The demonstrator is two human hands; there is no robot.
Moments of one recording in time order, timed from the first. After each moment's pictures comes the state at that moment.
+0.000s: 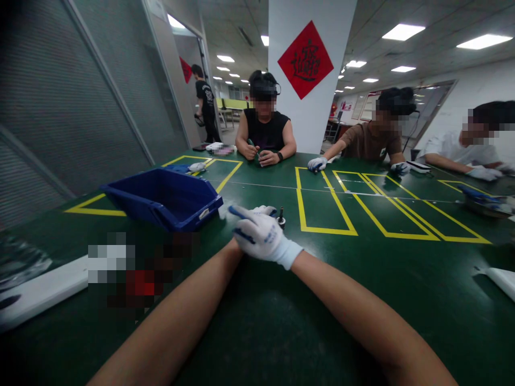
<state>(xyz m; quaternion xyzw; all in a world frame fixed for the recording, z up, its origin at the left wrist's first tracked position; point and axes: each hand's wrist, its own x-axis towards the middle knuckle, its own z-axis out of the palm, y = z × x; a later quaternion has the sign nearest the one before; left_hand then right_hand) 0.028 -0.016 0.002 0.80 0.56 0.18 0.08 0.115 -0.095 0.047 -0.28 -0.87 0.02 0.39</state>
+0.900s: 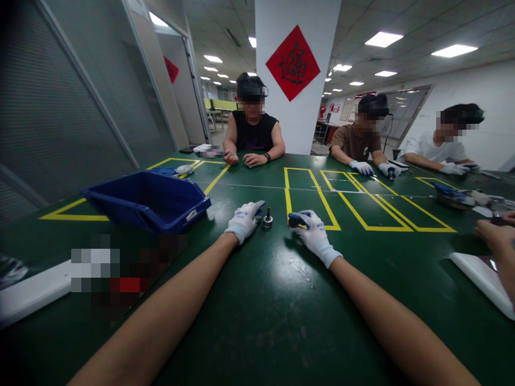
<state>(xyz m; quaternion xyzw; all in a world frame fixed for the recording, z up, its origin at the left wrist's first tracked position) 0.025 -0.009 0.007 0.83 0.51 0.21 0.04 0.269 -0.103 0.008 -0.54 -0.70 0.07 0.45</state>
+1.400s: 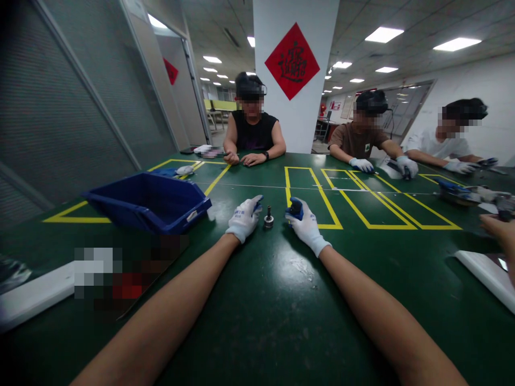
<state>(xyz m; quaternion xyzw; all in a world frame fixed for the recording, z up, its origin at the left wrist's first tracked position) 0.025 -0.011 0.009 0.81 0.49 0.31 0.04 0.240 -0.074 0.010 -0.51 -0.62 0.22 0.55</state>
